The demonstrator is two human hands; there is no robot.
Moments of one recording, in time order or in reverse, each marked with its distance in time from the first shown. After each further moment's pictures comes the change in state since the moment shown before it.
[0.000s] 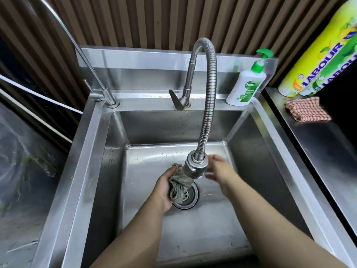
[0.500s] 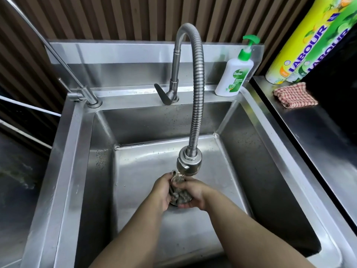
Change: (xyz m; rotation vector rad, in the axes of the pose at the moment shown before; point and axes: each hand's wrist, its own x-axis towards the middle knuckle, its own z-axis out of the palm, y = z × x) left_hand 0.021 -0.015 -0.009 0.304 0.146 -0.107; right_hand -0.003 0.056 0.044 0.009 -0.313 0.345
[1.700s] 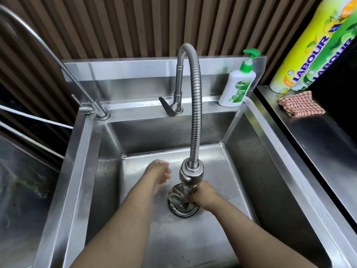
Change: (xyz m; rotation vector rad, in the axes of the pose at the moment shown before) left_hand -0.012 0.083 -0.003 0.387 0.253 0.201; right_hand -0.003 -0.014 -0.019 -0.727 0.239 -0.318
